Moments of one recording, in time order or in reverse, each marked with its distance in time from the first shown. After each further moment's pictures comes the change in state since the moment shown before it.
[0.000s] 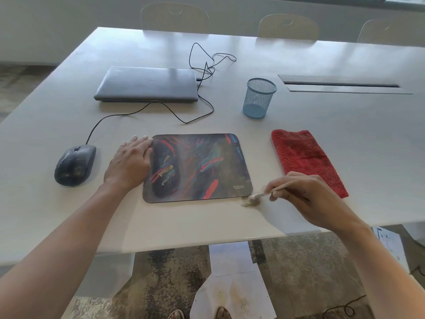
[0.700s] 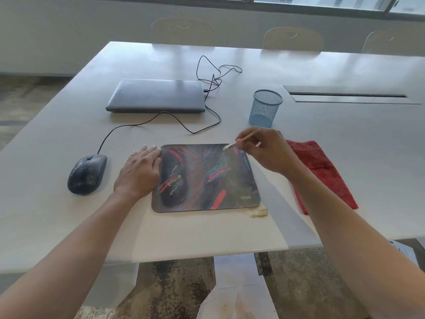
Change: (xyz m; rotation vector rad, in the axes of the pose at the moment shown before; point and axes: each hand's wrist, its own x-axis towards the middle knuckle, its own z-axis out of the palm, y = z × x) left_hand 0.000 -0.001 0.000 -0.006 0.014 0.012; right_hand 0.138 0.012 0.029 0.066 0.169 0.135
